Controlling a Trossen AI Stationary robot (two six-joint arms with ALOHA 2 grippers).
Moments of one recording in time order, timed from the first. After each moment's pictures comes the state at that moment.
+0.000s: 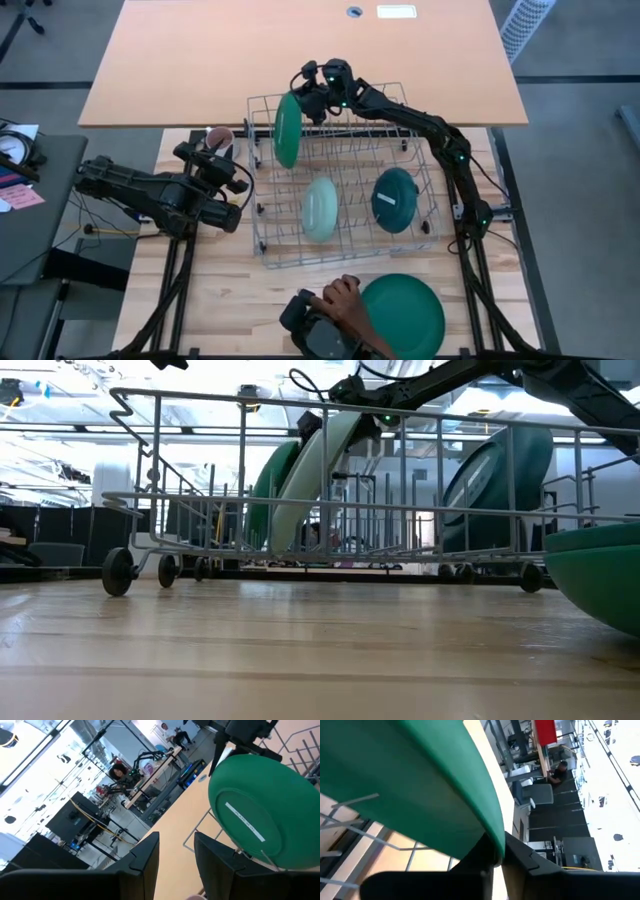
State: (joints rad) left arm -0.29 1.16 1.25 -1.51 -1.51 -0.69; right arm -0.60 2.19 2.02 -0.12 -0.17 -1.32
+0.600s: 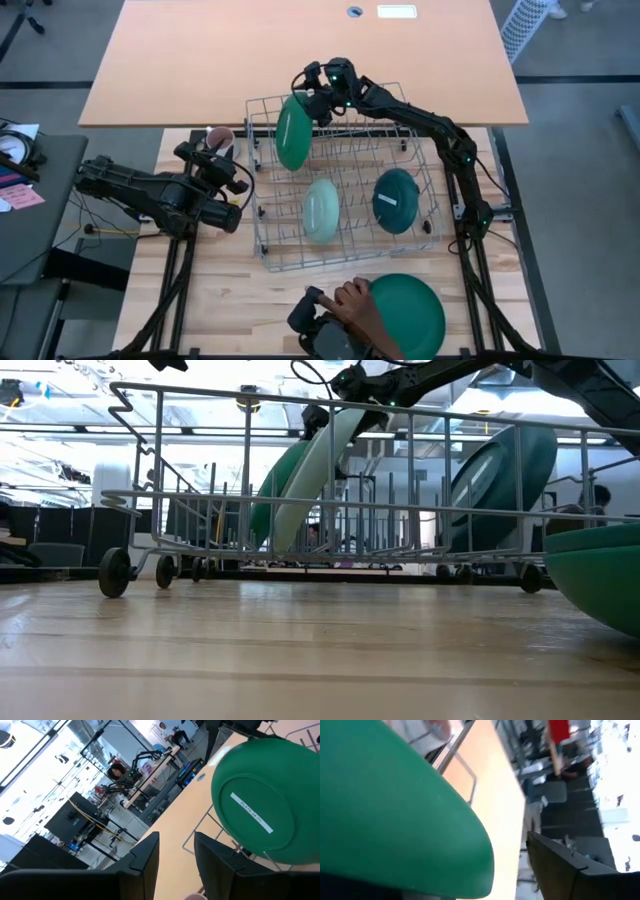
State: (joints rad) left arm -0.29 1.16 1.25 -1.51 -1.50 -0.69; right arm -0.59 2.13 2.02 -0.25 -0.15 -1.31
